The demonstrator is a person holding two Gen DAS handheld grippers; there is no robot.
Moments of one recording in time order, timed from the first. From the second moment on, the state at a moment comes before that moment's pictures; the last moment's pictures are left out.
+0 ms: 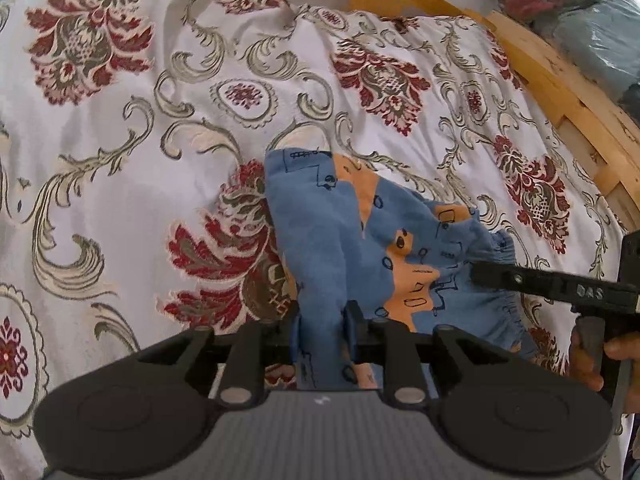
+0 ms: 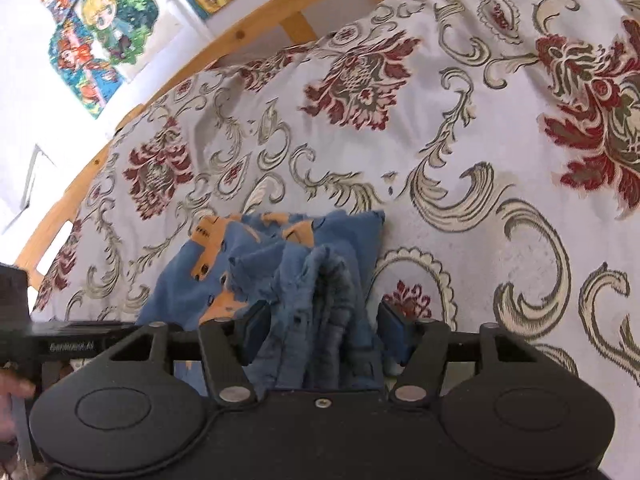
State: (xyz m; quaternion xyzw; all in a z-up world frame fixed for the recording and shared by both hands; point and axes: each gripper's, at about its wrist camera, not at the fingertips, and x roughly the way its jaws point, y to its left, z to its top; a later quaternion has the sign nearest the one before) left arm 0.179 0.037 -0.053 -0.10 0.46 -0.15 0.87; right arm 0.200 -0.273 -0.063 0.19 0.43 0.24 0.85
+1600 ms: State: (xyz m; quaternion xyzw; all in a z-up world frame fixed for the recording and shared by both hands) left arm 0.217 0.029 0.024 -0.10 0.38 -0.20 0.90; right arm 0.230 -0.280 0.037 0.13 0.31 0.26 0.90
